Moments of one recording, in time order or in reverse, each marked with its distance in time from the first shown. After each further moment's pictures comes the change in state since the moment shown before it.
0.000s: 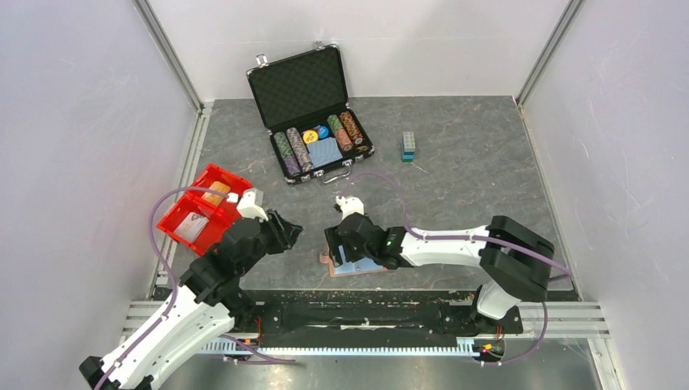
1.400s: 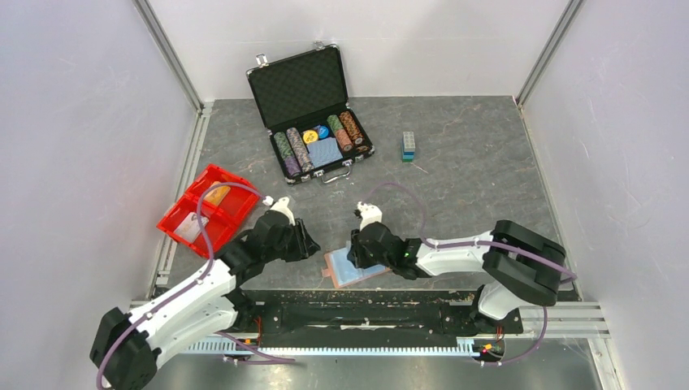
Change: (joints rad) left arm 0.000 0.275 -0.079 0.118 0.198 -0.008; right arm -0.002 -0.010 -0.184 0.206 0.005 0.079
